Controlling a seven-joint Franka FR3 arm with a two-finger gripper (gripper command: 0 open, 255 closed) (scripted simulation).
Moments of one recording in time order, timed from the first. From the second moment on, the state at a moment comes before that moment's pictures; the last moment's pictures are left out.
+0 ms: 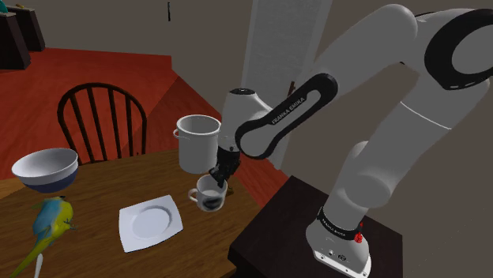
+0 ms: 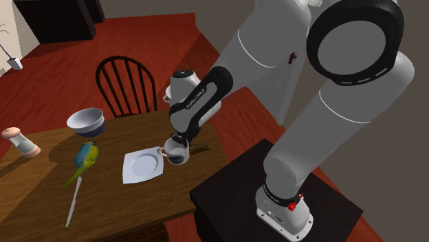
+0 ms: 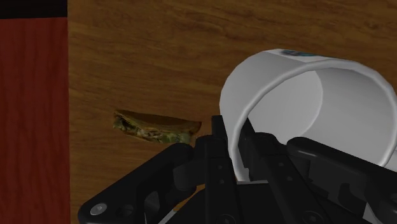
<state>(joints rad) 0.10 -0.21 0.32 -2.72 0.15 2.58 0.38</state>
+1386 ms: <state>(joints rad) 0.34 0.37 0.46 -2.01 -0.25 2.39 1.04</state>
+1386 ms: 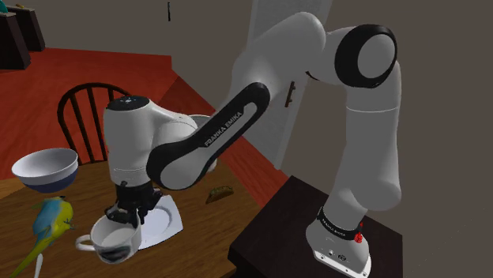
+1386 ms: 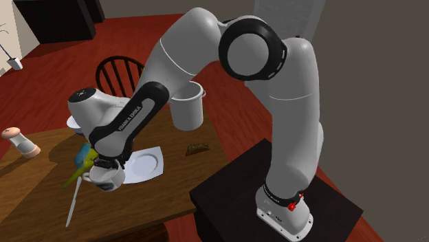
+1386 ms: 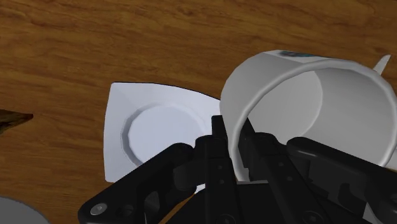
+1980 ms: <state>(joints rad) 0.50 0.62 0.43 -1.63 -0.33 2.25 1.14</state>
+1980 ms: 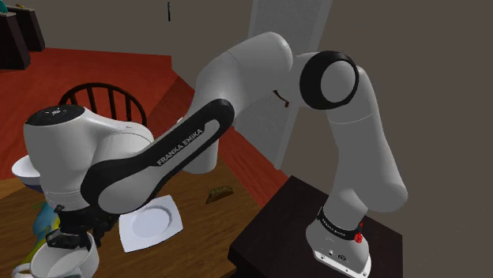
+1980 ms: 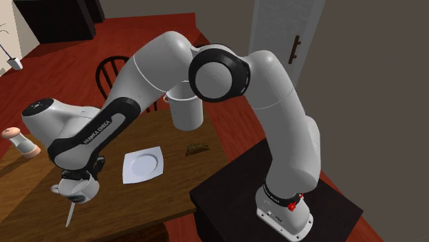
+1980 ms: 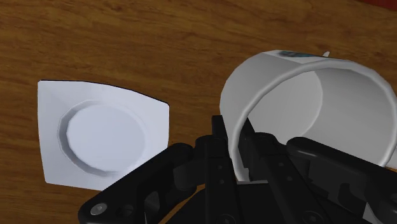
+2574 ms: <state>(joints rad) 0.52 0.70 0.40 -1.63 -0.36 2.32 1.17</state>
